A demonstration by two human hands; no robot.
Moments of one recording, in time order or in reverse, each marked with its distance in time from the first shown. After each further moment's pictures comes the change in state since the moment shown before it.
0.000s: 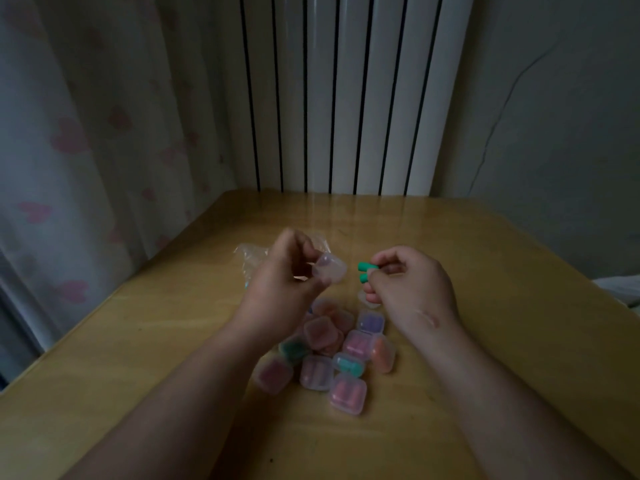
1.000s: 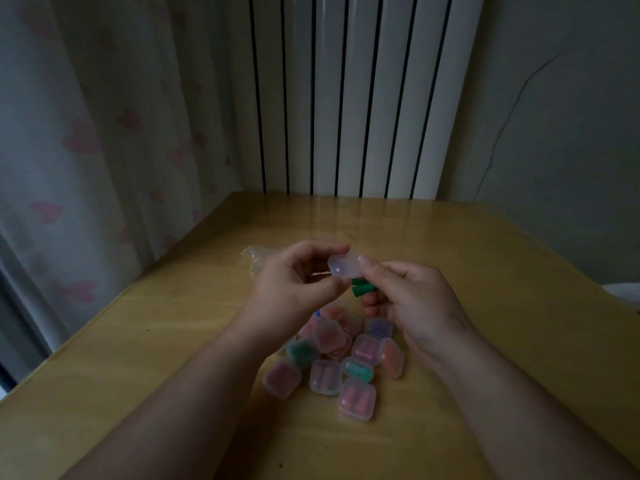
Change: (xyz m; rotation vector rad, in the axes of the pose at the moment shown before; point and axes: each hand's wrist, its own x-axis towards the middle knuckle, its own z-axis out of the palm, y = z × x) left_hand -0.007 0.011 -0.006 -0.272 -0.102 0.054; right_hand -0.014 -0.013 -0.002 0.334 -0.270 0.152
